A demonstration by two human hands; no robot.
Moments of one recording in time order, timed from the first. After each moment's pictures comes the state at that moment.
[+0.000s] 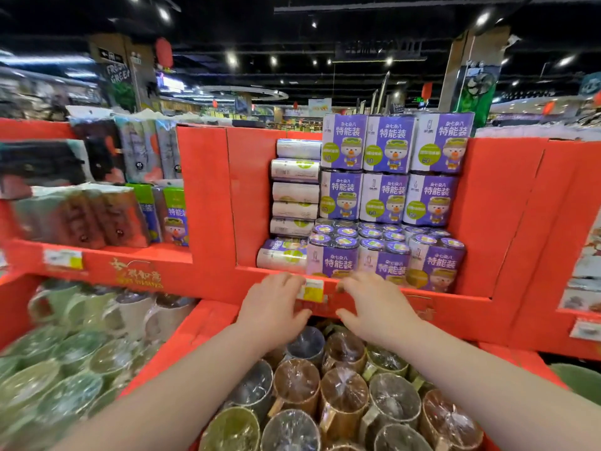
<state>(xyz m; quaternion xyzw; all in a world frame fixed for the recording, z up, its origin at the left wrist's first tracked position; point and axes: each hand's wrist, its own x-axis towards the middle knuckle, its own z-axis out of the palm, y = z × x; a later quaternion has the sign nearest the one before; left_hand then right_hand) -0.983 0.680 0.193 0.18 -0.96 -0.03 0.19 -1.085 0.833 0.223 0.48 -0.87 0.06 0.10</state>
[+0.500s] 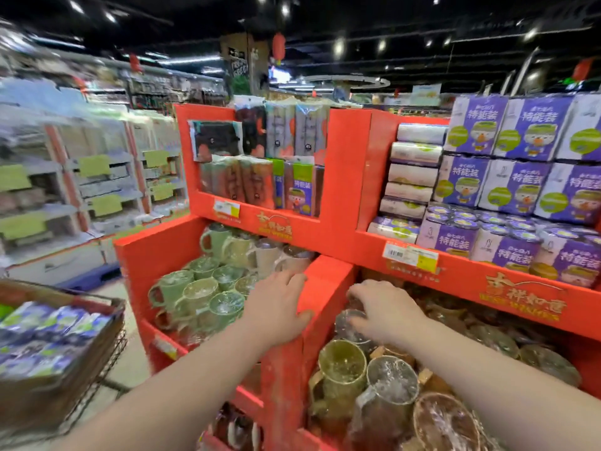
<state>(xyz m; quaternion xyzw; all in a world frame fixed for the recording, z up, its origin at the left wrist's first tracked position) -0.790 0.662 0.163 0.34 -0.93 0.02 0.14 -0.945 0.778 0.192 0.61 -0.79 0.02 0.04</state>
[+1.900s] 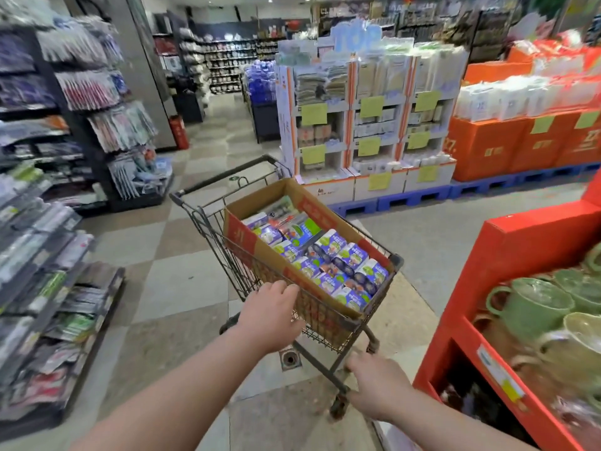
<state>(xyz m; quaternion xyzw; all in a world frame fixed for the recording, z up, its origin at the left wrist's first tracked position) -0.256 0.499 0.082 0.71 -0.71 -0.01 -0.02 -0.457 0.498 0.012 0.85 -0.49 -0.13 -0.13</state>
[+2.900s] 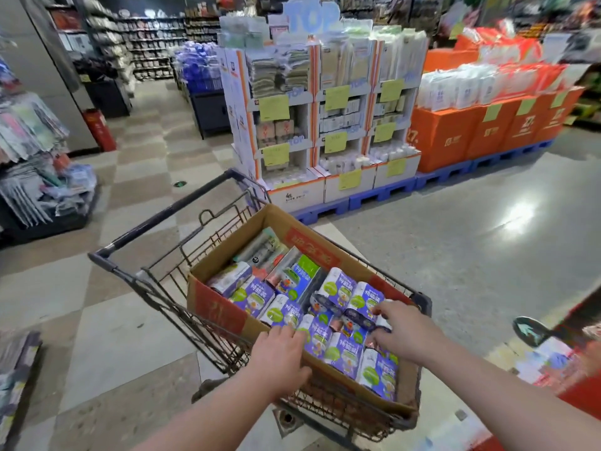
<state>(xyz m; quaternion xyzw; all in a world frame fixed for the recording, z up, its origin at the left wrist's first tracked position) -0.125 0.245 0.010 0.61 -0.78 -0.10 -0.12 -0.352 0.208 0.039 0.74 -0.65 0.00 -0.16</state>
